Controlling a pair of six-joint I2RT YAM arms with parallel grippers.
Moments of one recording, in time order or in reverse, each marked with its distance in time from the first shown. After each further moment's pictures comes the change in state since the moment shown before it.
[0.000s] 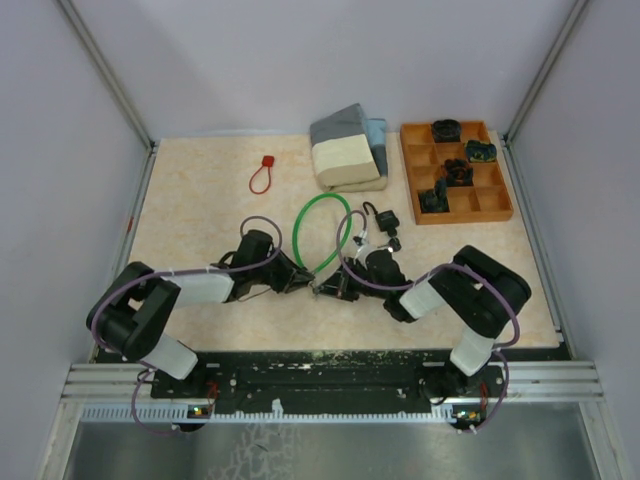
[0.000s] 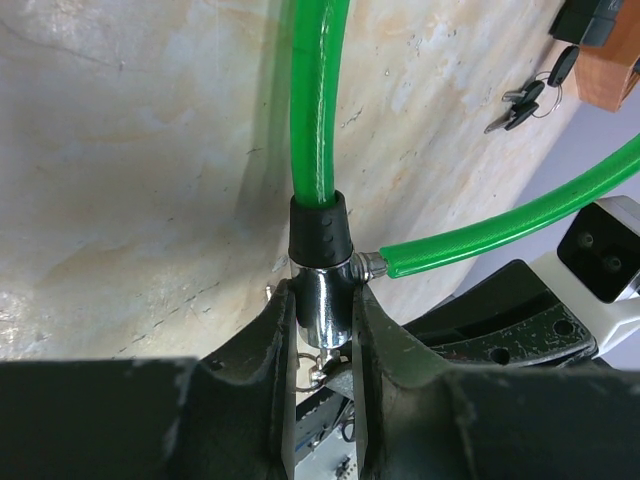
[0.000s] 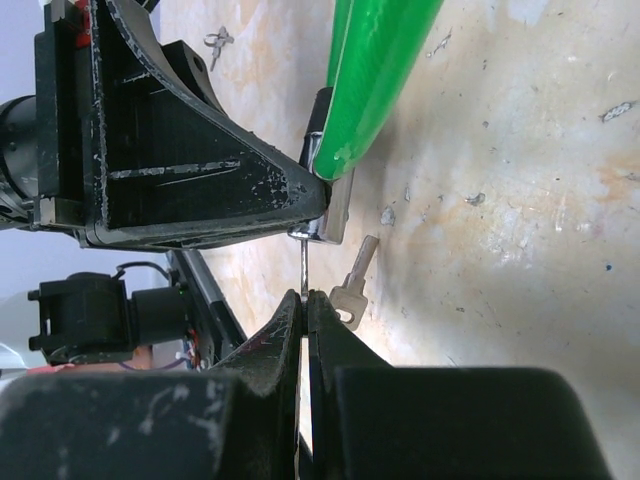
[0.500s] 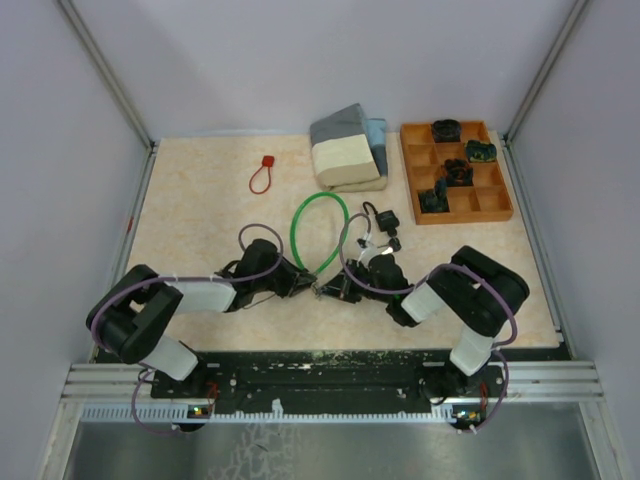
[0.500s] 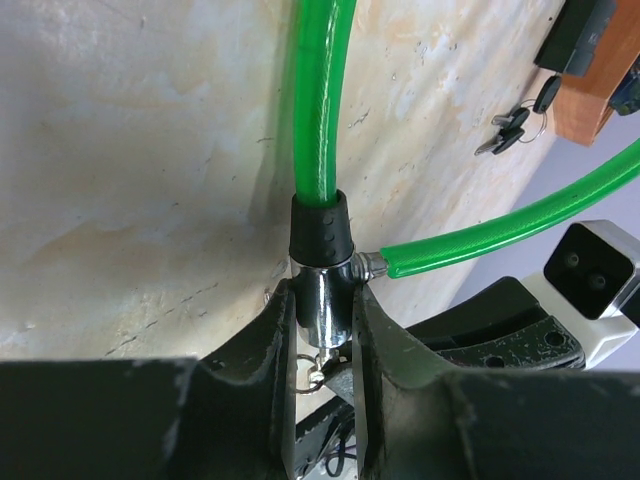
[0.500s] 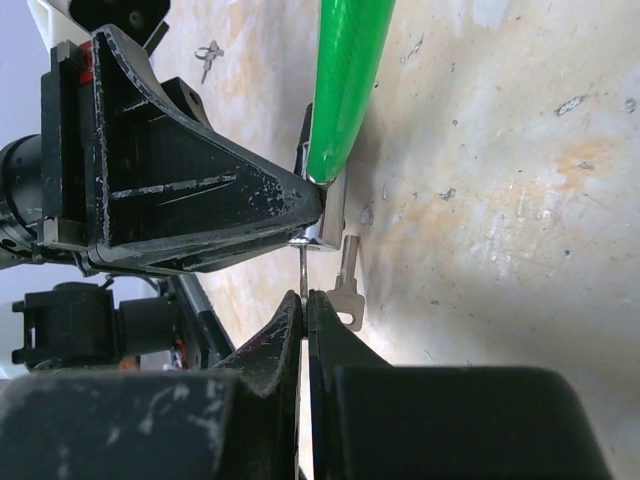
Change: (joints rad) left arm -0.078 -0.012 -0.062 0.100 -0.123 -0.110; right arm 0.001 0.015 -0.040 0.073 0.045 0.005
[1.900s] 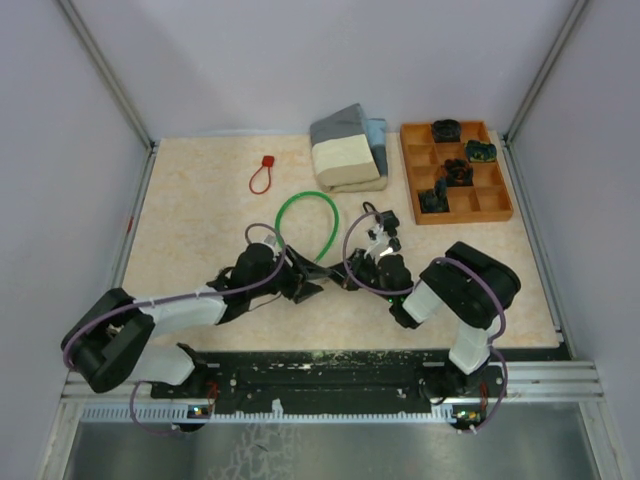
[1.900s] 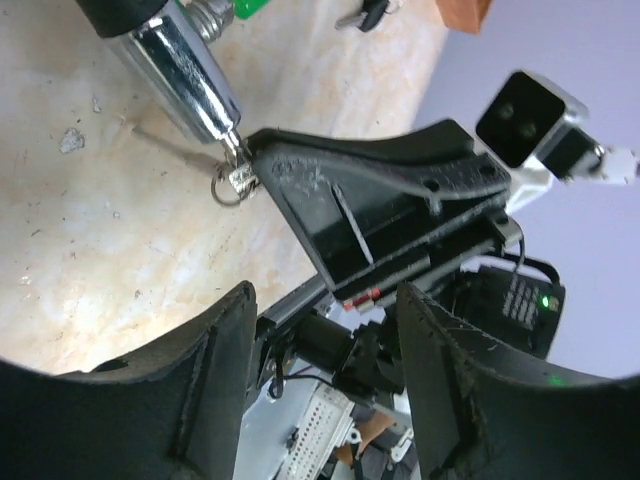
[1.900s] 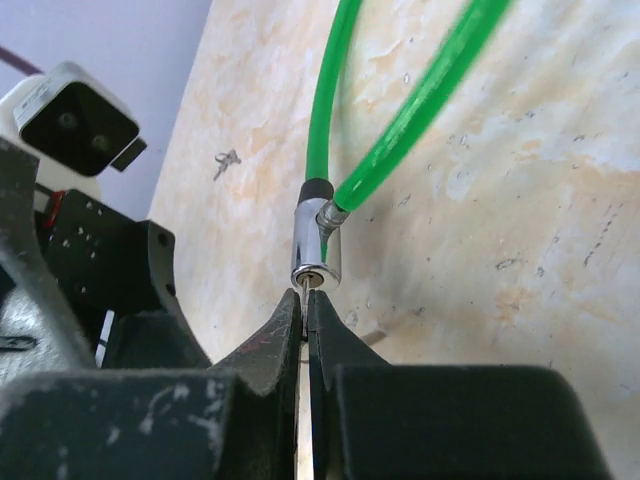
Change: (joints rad) left arm -0.085 -0.161 -0.035 0.079 0.023 -0.085; right arm -0.021 0.062 -0.039 0.291 0.135 -0.148
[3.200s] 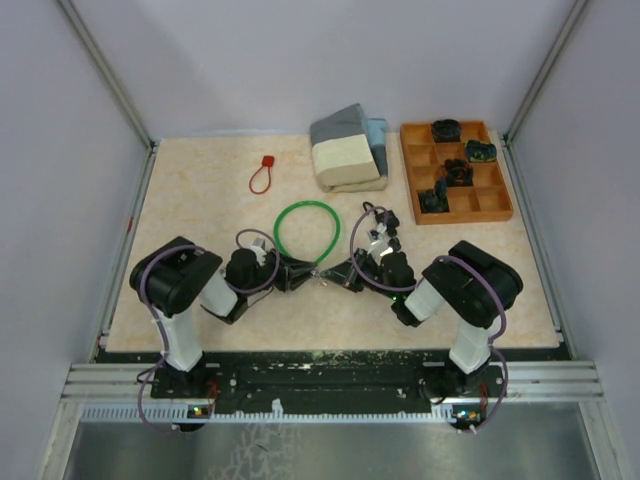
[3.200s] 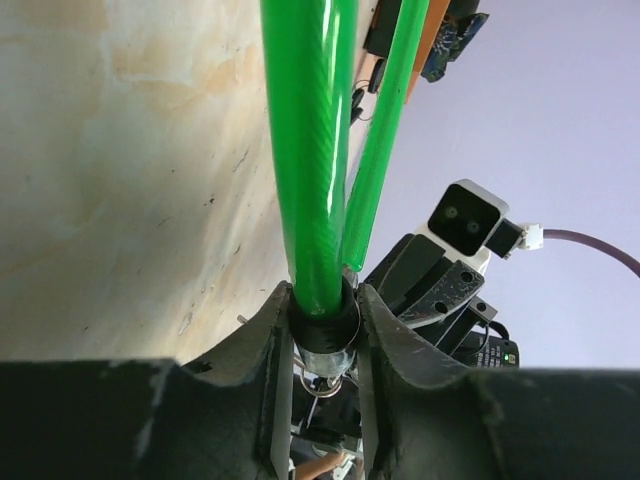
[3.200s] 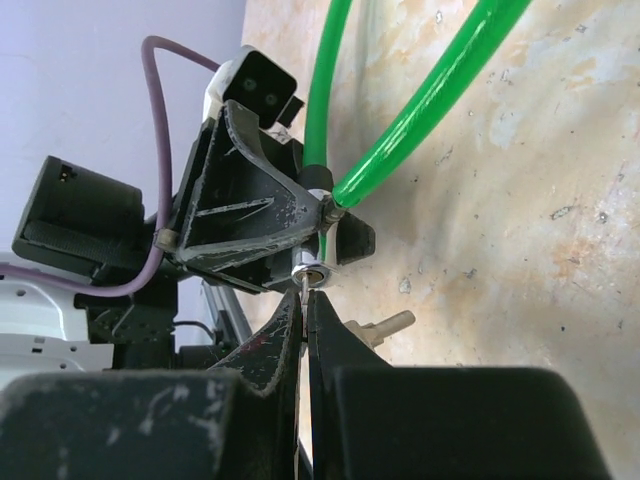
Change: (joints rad) left arm 0.212 0.500 -0.129 0.815 0.200 -0.116; right arm -0.045 -0.006 0.000 -0.010 -0.134 0.233
